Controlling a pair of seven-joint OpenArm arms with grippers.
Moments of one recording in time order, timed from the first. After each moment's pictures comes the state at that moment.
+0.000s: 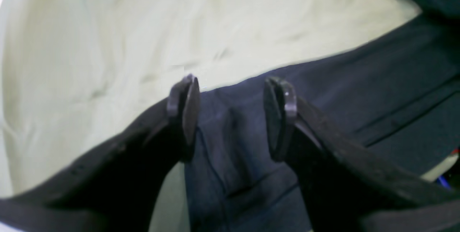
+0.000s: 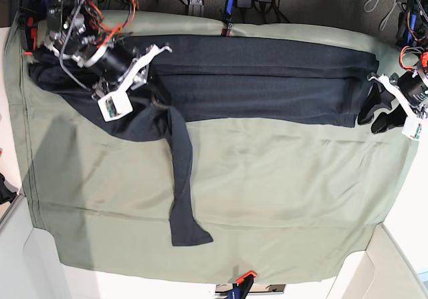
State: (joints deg) left arm 21.1 -37.7 -26.8 94.1 -44.6 -38.6 31.9; right arm -18.3 5.3 1.0 113.3 31.2 32.0 -48.4
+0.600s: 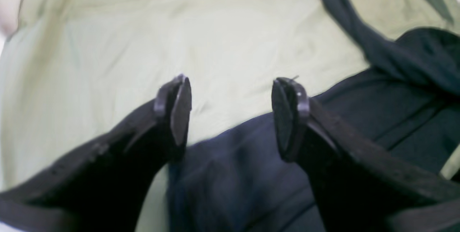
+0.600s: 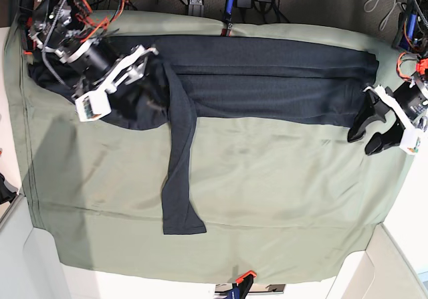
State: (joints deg) left arm 17.5 -37.7 -23.4 97.3 -47.1 -38.5 28.8; right arm -17.8 5.9 6.7 117.0 31.8 29.8 -47.8
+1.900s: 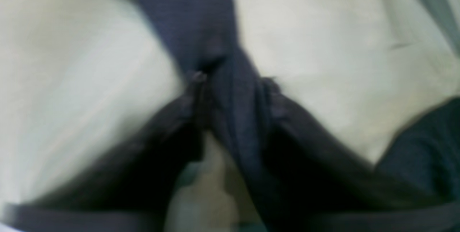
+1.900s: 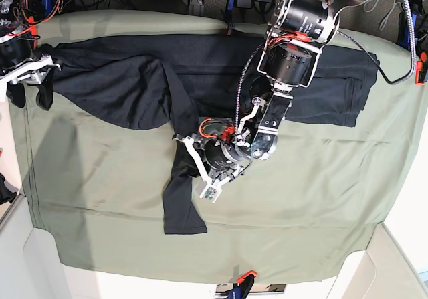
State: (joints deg) left arm -23.6 1.1 15.2 52.2 -12.0 -21.6 22.8; right arm -20.5 5.5 36.3 117.0 30.3 27.1 -48.2
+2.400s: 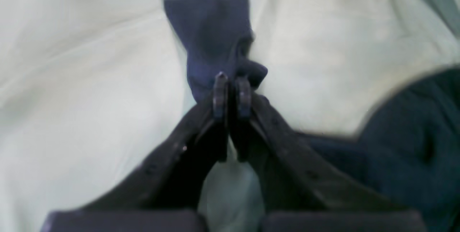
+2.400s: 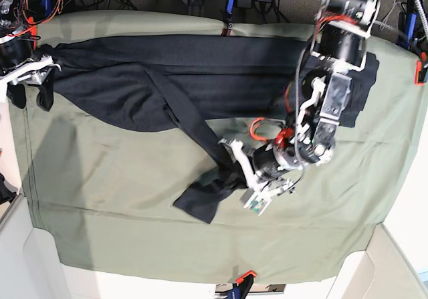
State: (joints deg) left arm -13.7 -15.6 15.2 87.1 -20.6 -21.8 35.4; right arm -20.4 5.5 36.3 117.0 30.7 27.1 -48.2
